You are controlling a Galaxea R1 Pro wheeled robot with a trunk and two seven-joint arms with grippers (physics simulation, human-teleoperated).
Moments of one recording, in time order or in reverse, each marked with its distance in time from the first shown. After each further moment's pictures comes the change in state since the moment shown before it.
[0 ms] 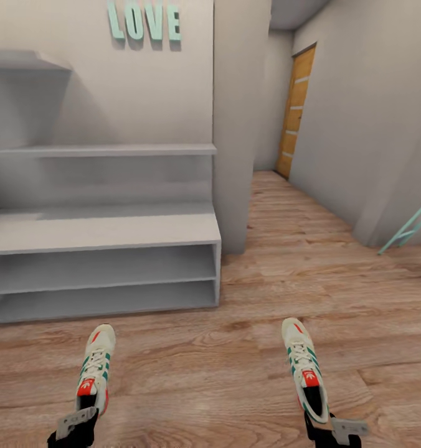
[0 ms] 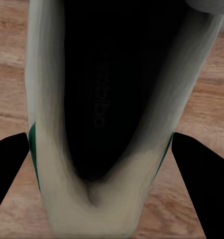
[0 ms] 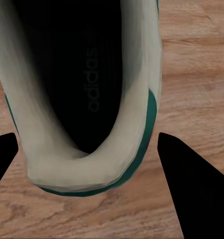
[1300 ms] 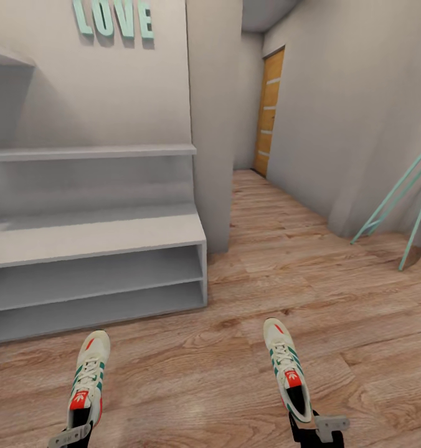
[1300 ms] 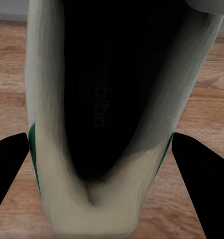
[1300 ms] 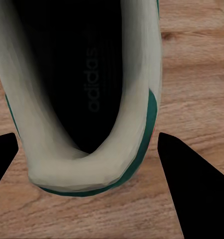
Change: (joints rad) left arm 0.056 -0.003 0.011 0.032 0.009 -0.153 0.000; right arm 0.000 0.012 0.108 0.009 0.009 -0.002 0.008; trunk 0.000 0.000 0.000
